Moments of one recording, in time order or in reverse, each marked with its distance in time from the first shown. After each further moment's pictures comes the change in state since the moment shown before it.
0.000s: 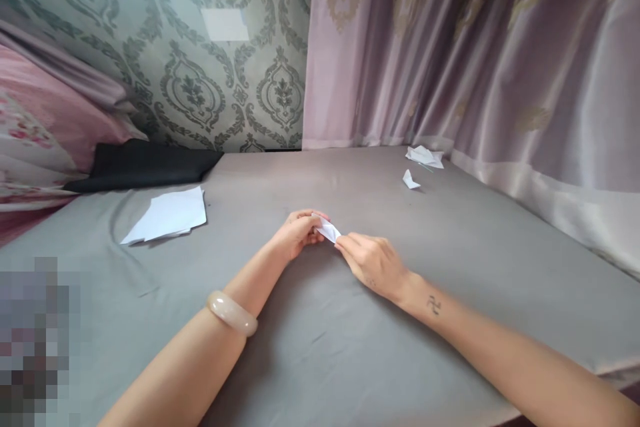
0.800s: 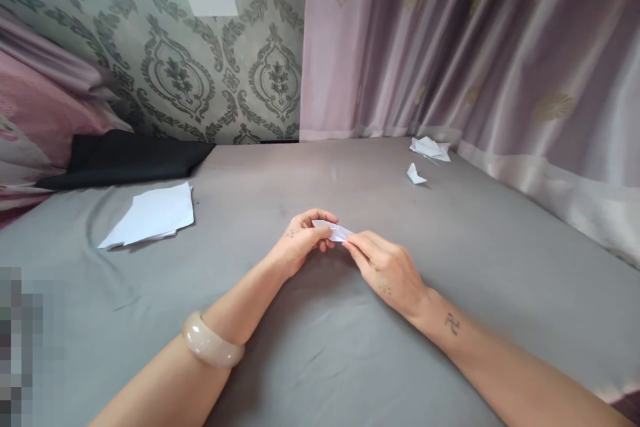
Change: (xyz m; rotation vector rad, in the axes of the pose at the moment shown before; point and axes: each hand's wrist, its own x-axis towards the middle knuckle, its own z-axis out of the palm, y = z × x) left_hand -0.015 -0.004 0.012 -0.020 -0.100 0.136; right_hand -0.007 0.005 0.002 0.229 0.116 0.221
